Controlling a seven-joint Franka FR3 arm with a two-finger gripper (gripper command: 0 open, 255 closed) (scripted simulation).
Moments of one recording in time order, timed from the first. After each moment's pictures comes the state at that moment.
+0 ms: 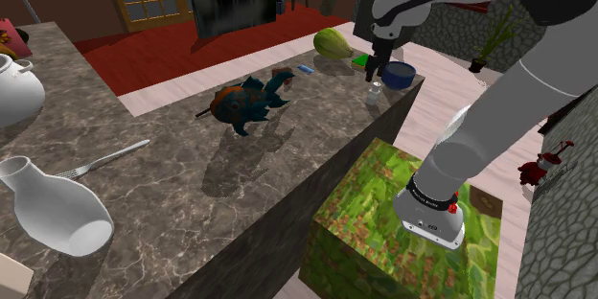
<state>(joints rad) -0.10 -0.21 -0.58 -2.33 -0.09 2.03 -0.51</state>
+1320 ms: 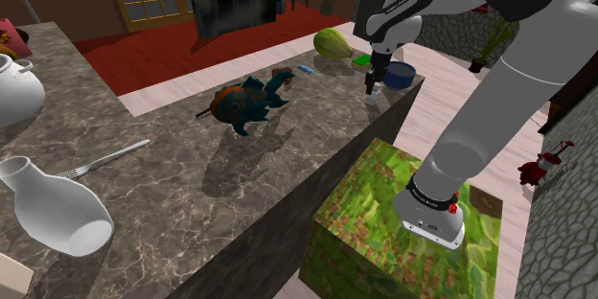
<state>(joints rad) -0.10 -0.06 -0.63 -2.36 0.00 2.17 -0.61</state>
